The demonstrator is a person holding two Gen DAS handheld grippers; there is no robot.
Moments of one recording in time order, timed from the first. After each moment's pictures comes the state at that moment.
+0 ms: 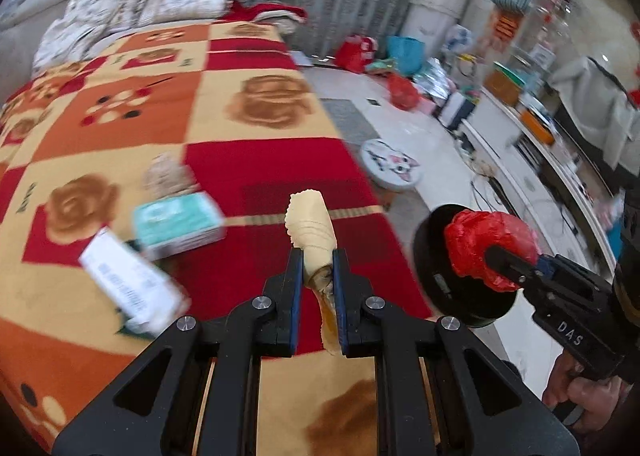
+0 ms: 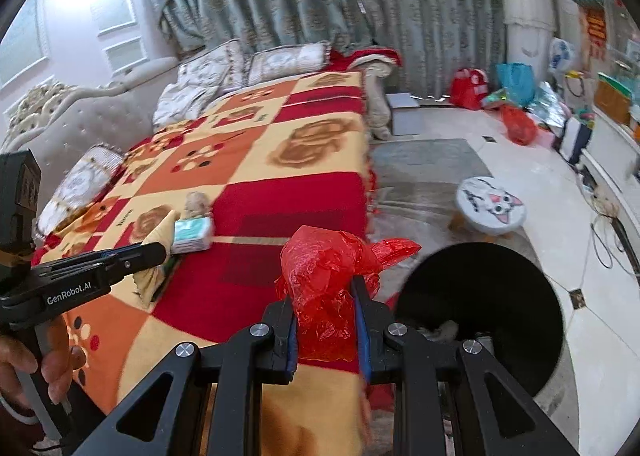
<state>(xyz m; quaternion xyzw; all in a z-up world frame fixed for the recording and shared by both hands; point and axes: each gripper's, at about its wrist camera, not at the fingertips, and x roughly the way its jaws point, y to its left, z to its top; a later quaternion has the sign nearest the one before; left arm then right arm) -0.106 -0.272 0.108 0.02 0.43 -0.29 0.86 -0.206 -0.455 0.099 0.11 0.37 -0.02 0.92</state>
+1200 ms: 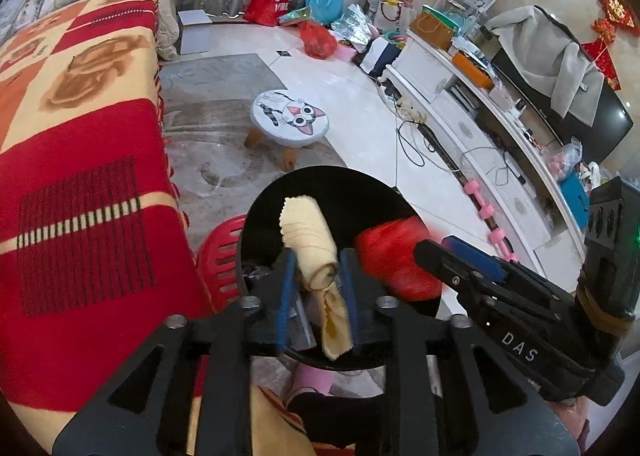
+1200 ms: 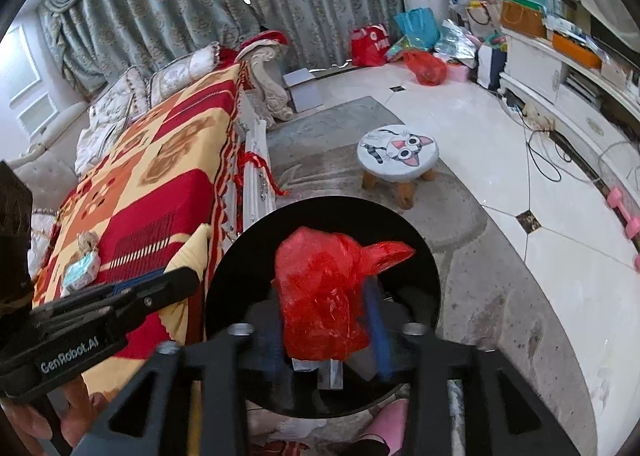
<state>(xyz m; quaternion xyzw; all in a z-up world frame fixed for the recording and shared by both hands) -0.123 -0.446 0.057 0.03 0.48 -0.41 0.77 -0.240 -0.592 0.052 0.22 0.39 -0.14 0.88</state>
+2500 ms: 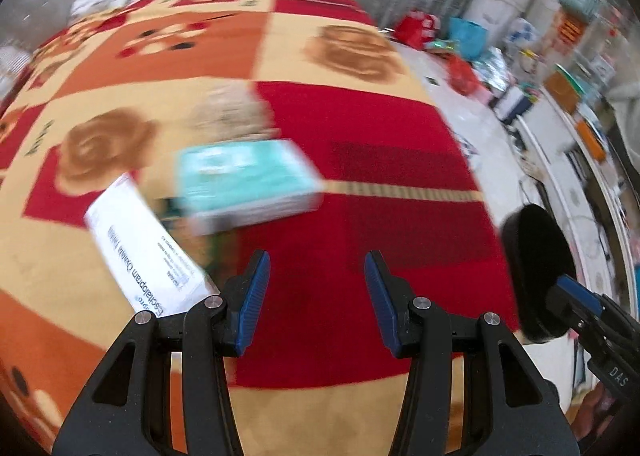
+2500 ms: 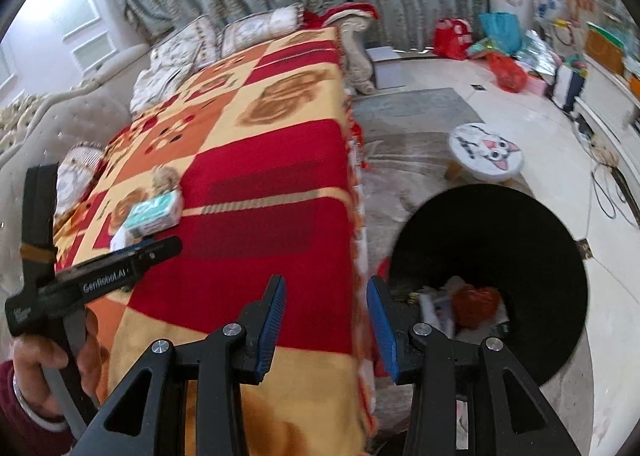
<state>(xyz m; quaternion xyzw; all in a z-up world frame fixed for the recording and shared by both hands) -0.047 -0.217 0.039 0.00 0.50 -0.17 0.85 -0.181 -0.448 0.060 0.15 0.44 -0.01 0.89</state>
